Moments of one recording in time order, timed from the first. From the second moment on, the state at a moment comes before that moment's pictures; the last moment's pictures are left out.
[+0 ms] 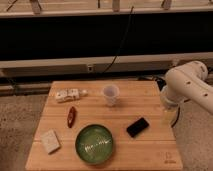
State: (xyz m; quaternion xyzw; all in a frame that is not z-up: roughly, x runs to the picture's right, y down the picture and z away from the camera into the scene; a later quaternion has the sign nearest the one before) arm 0.284 0.106 0.684 -0.28 0.02 0.02 0.96
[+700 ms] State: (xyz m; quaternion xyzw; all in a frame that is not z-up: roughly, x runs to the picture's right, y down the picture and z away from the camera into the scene) arm 0.245 0.146 0.701 -0.29 0.01 -0.02 0.96
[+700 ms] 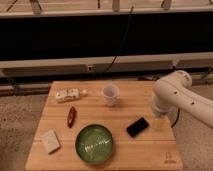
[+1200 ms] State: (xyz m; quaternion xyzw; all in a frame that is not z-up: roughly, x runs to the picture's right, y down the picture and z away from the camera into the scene) arm 0.225 0.180 0.727 -0.30 -0.01 -0.04 0.95
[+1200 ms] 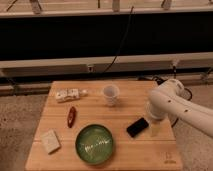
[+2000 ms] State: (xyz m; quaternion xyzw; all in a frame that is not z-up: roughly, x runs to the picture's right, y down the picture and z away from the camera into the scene) arm 0.218 0.188 0.761 -0.30 -0.03 -0.08 0.95
